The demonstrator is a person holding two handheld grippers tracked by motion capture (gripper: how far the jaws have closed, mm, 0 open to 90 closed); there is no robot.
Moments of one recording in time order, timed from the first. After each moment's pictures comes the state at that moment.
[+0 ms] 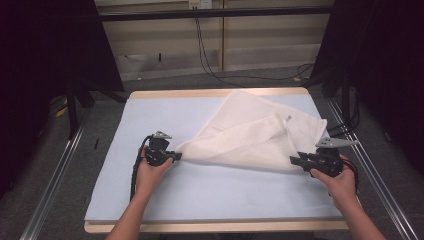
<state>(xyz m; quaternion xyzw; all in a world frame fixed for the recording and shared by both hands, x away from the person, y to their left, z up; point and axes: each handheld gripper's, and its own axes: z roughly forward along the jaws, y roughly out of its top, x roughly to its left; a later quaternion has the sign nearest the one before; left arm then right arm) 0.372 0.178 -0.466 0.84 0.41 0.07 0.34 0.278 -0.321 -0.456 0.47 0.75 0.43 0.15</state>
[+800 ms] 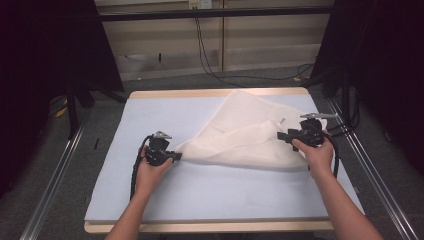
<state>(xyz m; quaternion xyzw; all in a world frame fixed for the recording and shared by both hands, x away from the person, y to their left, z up) 0.373 0.179 -0.467 0.84 0.41 0.07 0.34 0.354 -0.295 -0.442 0.56 0.70 0.41 0.15</state>
